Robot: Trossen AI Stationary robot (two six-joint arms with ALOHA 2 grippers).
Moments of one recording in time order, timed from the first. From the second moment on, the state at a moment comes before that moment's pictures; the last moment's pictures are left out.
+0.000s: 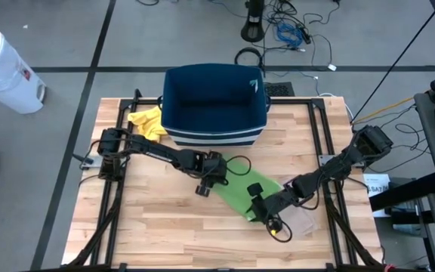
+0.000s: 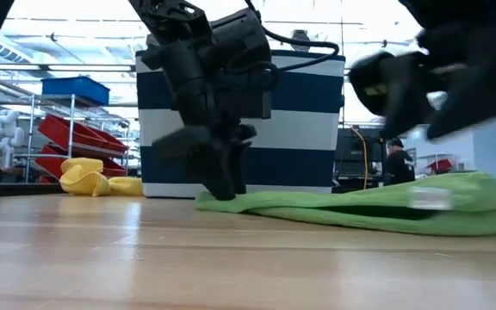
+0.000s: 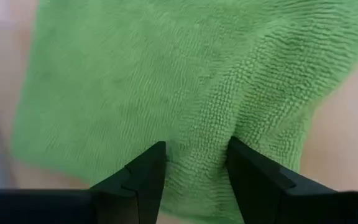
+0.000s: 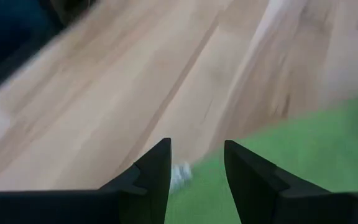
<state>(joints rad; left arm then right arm) -0.04 1.94 1.20 -0.41 -0.08 0.37 0.50 1.56 0.70 0.16 0.08 -0.03</state>
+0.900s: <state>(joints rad) -0.15 1.86 1.19 -0.15 0.02 0.35 0.47 1.51 0.70 -0.28 0.15 0.04</state>
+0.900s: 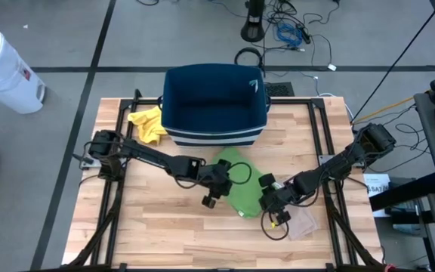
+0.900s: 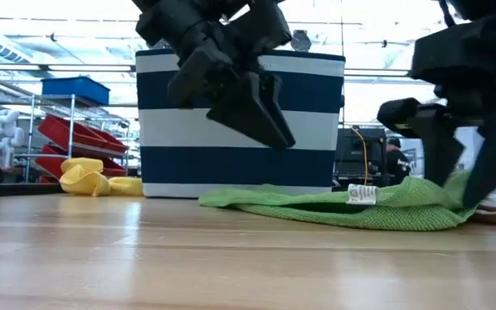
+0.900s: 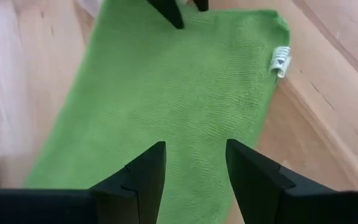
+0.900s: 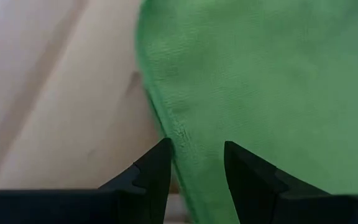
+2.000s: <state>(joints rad) -0.28 1.87 1.19 -0.35 0.01 0.23 0.45 1.81 0.85 0.27 -0.06 0.13</state>
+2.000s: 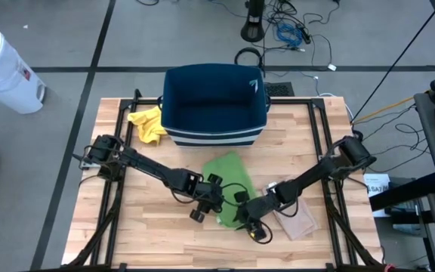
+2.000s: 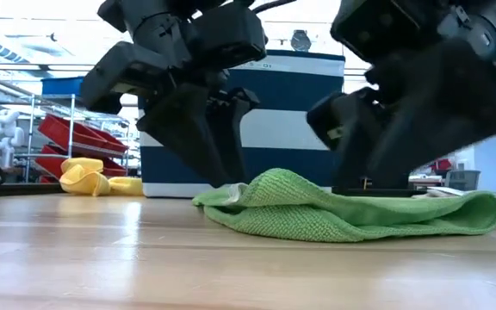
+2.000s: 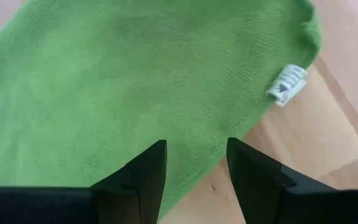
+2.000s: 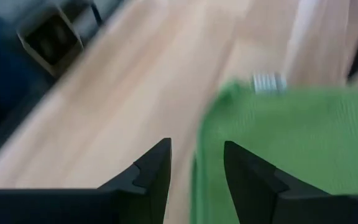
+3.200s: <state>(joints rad) -0.37 1.95 1.19 -0.14 0.07 0.30 0.56 1.72 0.86 -0.34 0.20 -0.09</state>
